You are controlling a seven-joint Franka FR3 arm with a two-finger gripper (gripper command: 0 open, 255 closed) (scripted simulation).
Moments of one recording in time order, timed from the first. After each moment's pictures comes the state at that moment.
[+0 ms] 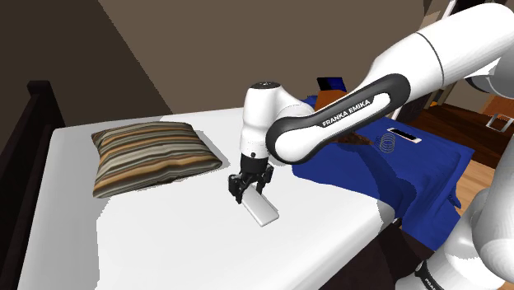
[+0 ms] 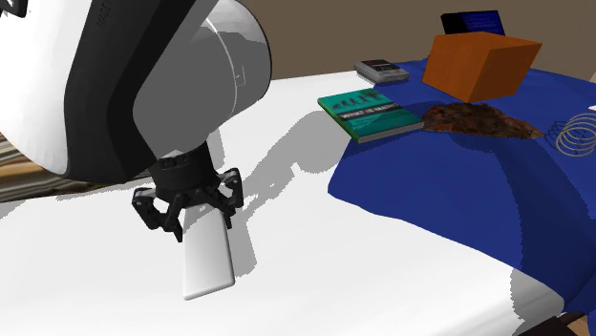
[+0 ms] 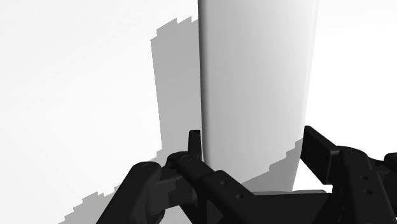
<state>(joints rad) 0.13 0.19 0.42 -2.12 -0.11 2.28 0.69</state>
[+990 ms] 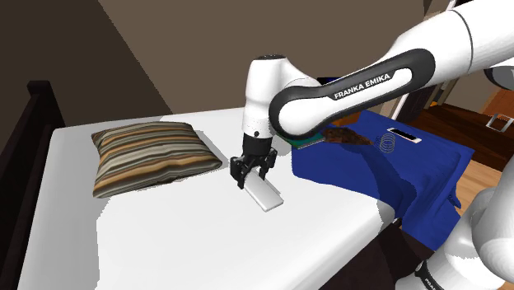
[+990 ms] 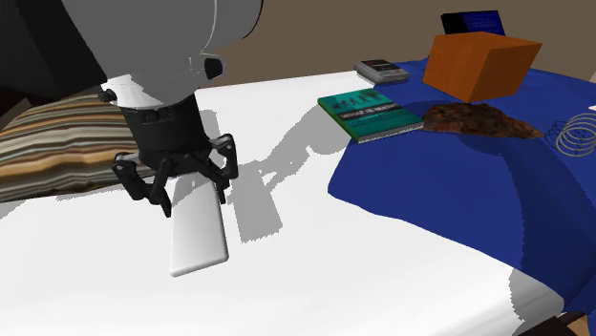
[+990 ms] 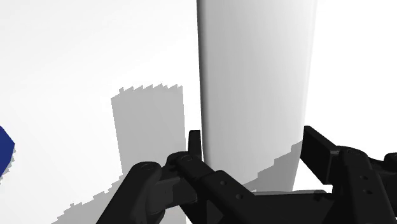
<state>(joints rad) 0.12 0.11 0.43 -2.06 -0.06 2.15 0.65</state>
